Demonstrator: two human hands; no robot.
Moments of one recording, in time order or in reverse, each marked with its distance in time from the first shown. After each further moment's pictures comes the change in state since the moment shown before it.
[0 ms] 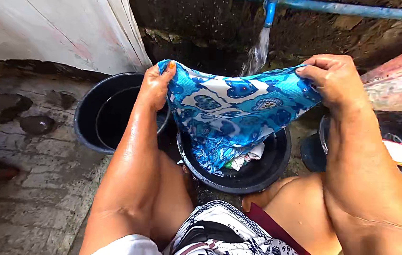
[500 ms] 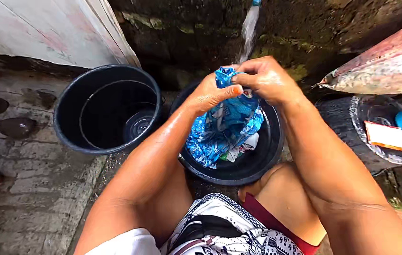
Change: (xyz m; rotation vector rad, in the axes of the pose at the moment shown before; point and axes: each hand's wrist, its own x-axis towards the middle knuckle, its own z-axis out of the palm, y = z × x) left_hand -0.009 -0.046 0.112 -0.295 -0.430 -0.240; right_hand -0.005 -0.034 0.090 0.176 -0.307 0.010
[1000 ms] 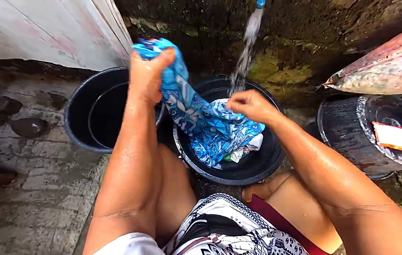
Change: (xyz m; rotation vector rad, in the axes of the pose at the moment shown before) left_hand -0.034 0.055 -0.093 0.158 0.531 0.200; right_hand -0.015 0.053 0.032 -0.107 -0.195 -0.114
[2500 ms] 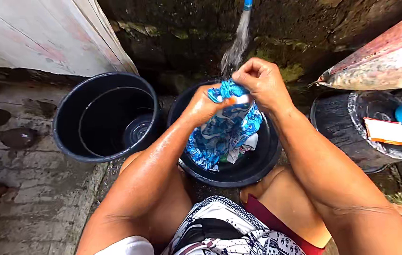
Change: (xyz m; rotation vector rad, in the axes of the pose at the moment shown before) left_hand -0.040 -0.041 0.099 -0.016 -0.471 -0.076; right_hand 0.008 -0.032 -0.031 0.245 0.468 0.048
